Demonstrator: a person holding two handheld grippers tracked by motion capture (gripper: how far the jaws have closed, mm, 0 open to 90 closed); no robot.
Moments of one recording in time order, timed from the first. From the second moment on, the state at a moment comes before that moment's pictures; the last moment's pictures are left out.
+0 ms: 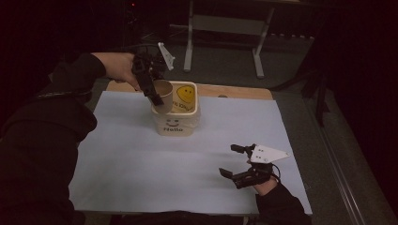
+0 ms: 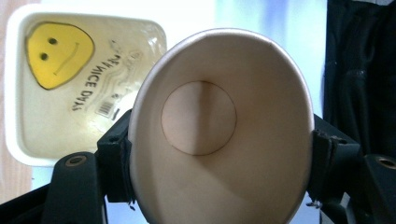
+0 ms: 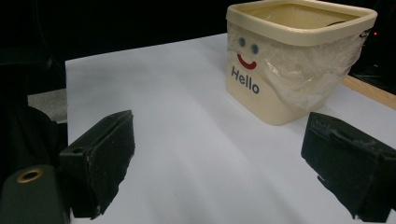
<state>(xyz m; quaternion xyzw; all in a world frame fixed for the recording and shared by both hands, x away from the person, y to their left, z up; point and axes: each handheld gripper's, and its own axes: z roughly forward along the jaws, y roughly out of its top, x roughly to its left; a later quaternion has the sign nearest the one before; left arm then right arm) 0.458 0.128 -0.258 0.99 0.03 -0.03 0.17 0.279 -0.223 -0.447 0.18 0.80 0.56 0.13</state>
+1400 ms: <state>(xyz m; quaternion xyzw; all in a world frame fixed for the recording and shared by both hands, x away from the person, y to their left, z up) 0.501 0.113 -0.250 0.99 0.03 -0.01 0.15 0.280 -0.223 -0.448 0.18 0.80 0.56 0.12</state>
